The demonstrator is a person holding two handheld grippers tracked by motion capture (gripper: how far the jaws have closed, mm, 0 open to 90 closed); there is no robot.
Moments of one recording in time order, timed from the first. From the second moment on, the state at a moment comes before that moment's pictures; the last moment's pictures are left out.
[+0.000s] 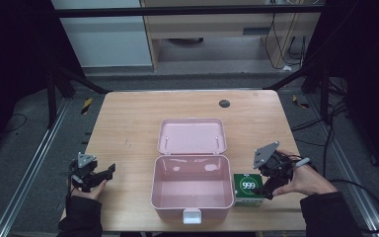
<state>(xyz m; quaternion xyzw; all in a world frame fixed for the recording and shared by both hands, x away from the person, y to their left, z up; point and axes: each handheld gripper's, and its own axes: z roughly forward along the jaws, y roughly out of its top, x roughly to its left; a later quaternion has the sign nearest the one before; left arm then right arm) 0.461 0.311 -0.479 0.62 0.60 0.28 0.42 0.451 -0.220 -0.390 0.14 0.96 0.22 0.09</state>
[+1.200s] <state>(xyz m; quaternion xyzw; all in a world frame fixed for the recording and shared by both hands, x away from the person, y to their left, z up) 0.462 0.311 -0.479 0.62 0.60 0.29 0.42 0.455 -0.194 -0.441 0.10 0.98 0.16 0.03</state>
